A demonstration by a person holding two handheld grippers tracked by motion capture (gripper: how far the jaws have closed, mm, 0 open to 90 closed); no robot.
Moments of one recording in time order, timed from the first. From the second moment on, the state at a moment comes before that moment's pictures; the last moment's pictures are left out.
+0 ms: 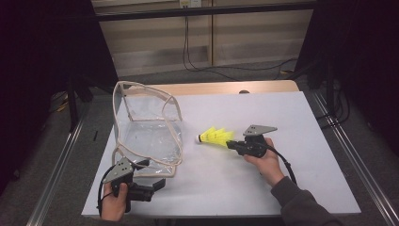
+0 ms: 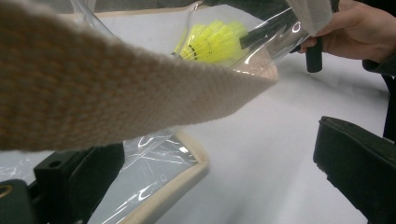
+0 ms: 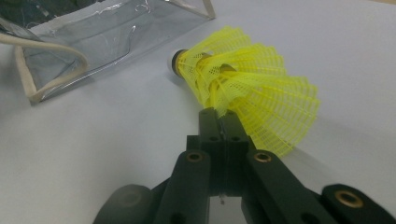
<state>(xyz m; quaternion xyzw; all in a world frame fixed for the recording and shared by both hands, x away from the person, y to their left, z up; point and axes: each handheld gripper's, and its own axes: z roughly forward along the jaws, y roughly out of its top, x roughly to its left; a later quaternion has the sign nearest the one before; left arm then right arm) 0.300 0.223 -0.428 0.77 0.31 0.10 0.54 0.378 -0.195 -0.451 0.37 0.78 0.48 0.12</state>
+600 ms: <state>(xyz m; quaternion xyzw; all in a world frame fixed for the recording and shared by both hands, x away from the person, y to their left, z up) 0.300 0.223 -0.428 0.77 0.31 0.10 0.54 0.379 -0.192 -0.452 0.37 0.78 0.48 0.12</state>
